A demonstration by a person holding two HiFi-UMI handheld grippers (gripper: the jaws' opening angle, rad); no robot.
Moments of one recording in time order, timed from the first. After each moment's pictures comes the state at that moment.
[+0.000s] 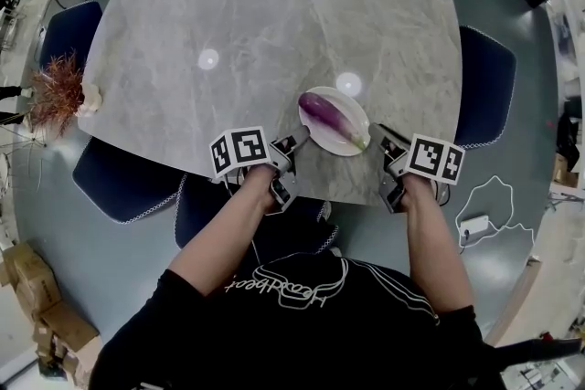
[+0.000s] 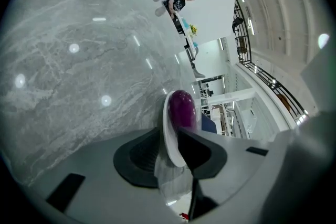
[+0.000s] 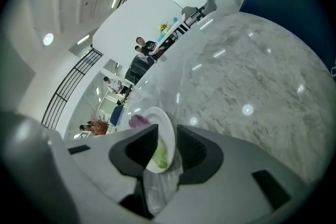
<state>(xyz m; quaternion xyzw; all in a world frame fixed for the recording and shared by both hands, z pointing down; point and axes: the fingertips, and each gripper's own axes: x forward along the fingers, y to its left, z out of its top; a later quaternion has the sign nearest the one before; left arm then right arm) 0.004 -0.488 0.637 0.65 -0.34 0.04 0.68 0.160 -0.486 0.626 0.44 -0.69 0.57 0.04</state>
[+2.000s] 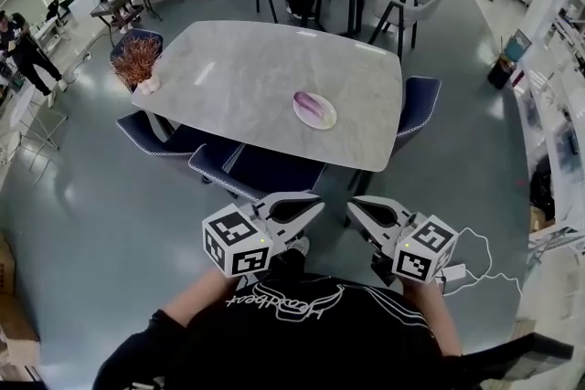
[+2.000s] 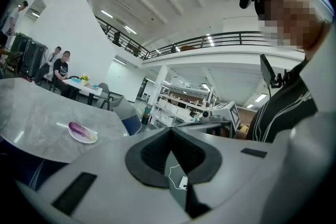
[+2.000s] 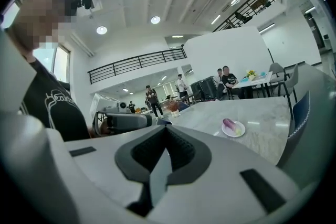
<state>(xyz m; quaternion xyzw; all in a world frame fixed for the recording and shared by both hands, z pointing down) 0.081 -0.069 0.333 0.96 -0.21 0.03 0.19 0.125 -0.076 0.347 0.28 -0.94 0.19 0.04</state>
